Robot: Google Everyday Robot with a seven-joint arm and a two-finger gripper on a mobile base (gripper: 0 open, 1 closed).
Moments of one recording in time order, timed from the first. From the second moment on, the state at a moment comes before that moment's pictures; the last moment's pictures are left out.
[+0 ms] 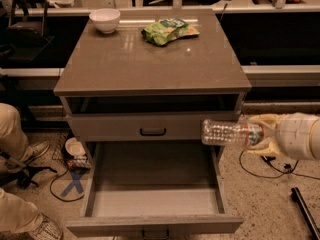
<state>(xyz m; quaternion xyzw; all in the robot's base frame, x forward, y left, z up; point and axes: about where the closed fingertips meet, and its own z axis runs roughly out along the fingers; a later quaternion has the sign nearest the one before) 0.478 -0.240 0.798 -0.61 0.66 -0.05 0.44</state>
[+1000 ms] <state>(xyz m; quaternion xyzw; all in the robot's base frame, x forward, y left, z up) 0.549 -0.234 0.907 -0.56 0.68 -0.03 0.48</state>
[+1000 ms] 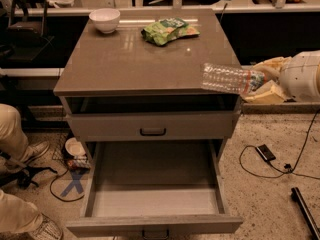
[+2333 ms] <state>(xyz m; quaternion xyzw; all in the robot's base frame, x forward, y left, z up) 0.715 -0.207 0.894 -0.43 0.78 0.09 0.45</state>
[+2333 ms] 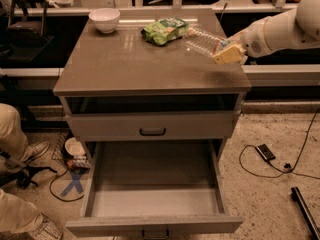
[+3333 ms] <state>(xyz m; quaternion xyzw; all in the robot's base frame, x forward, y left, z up) 0.771 -0.157 0.868 -0.42 0.80 0.17 0.40</state>
